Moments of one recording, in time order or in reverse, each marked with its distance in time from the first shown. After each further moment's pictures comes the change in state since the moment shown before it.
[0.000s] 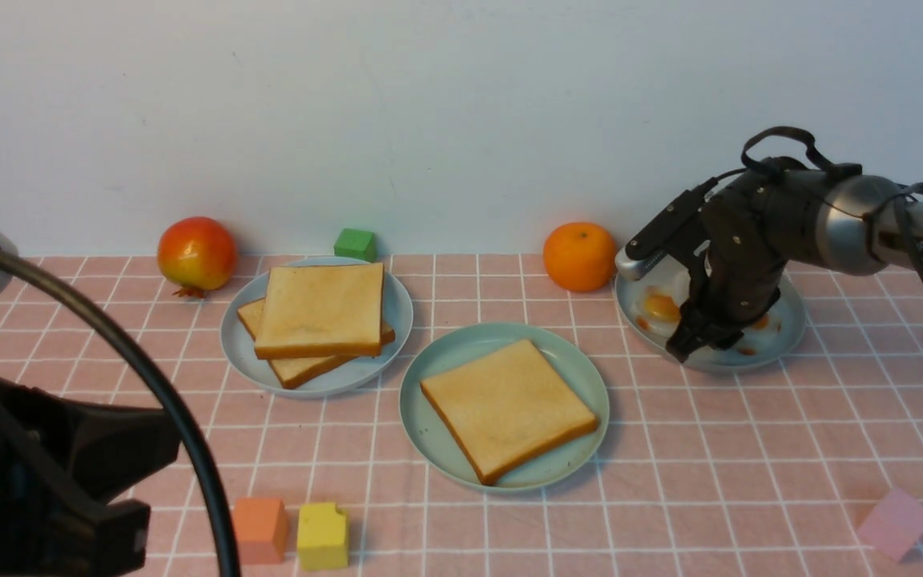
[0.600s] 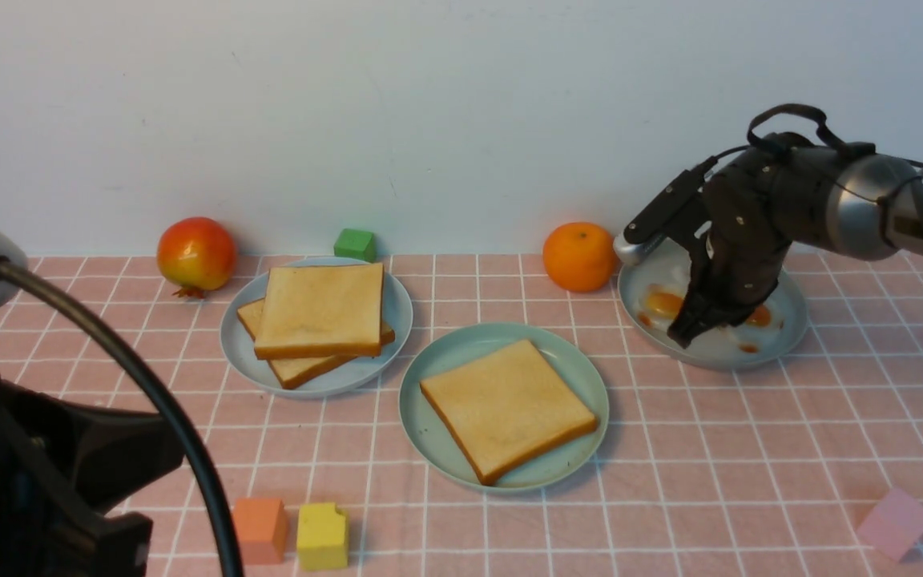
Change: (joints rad) right arm 0.029 -0.074 0.000 -0.002 0.057 -0.007; left arm 0.000 0.000 0.000 -0.023 0.000 0.050
